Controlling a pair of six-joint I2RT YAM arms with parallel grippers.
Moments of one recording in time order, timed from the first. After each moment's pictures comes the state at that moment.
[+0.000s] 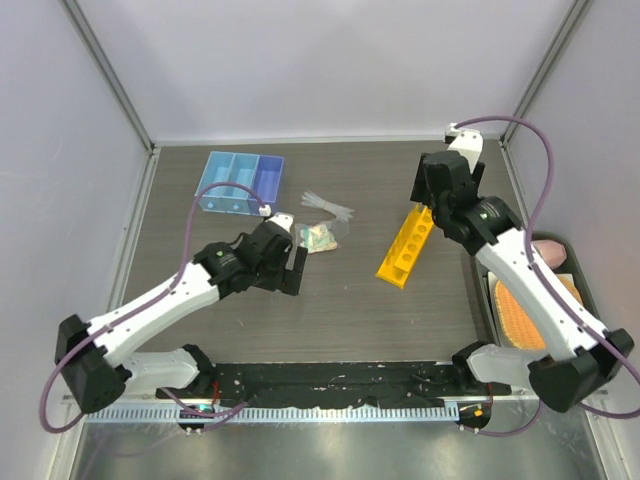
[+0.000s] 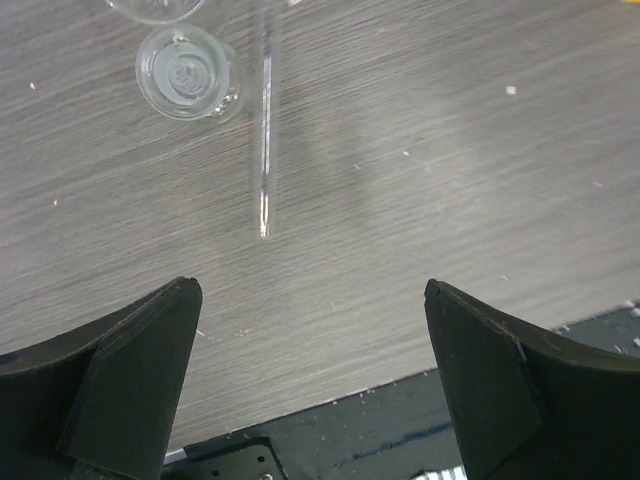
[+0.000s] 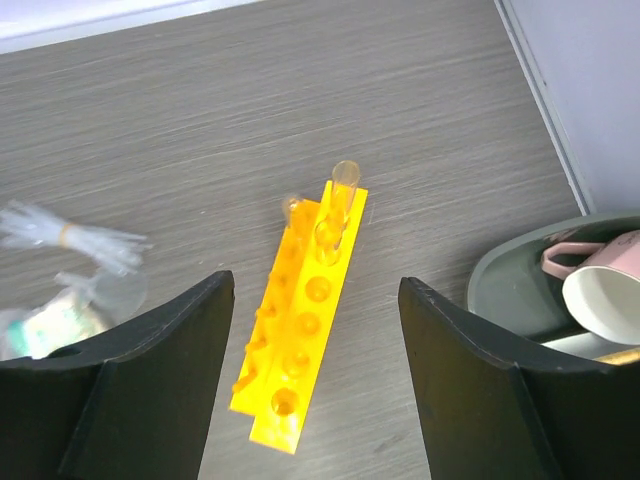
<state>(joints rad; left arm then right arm) -0.84 1.14 1.02 -0.82 -0.21 -0.46 0.45 1.26 1.32 -0.66 0.65 0.37</state>
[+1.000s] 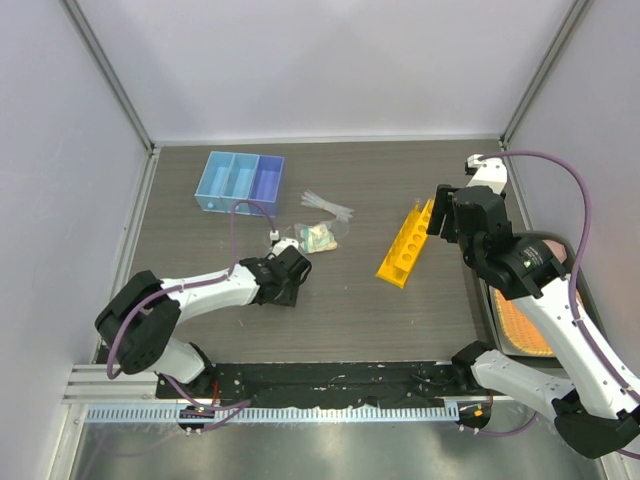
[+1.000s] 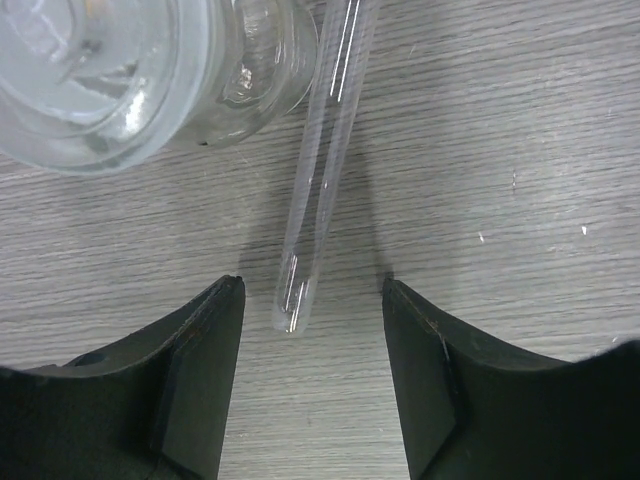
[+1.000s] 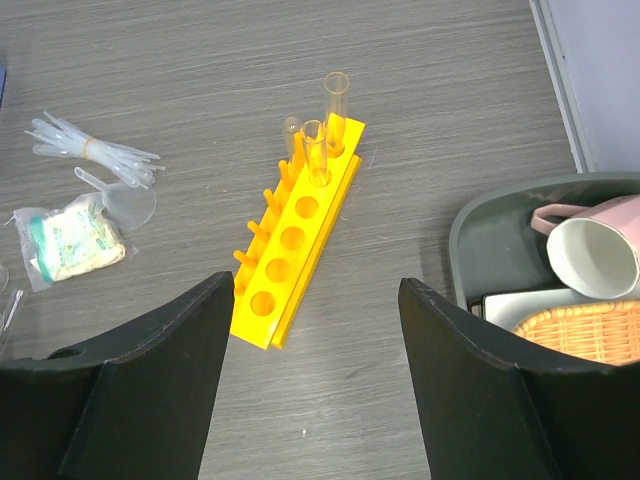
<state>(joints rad) -0.84 1.47 0.77 -0.49 -0.38 -0.58 0.54 0.94 1.24 -0.86 0.59 0.37</state>
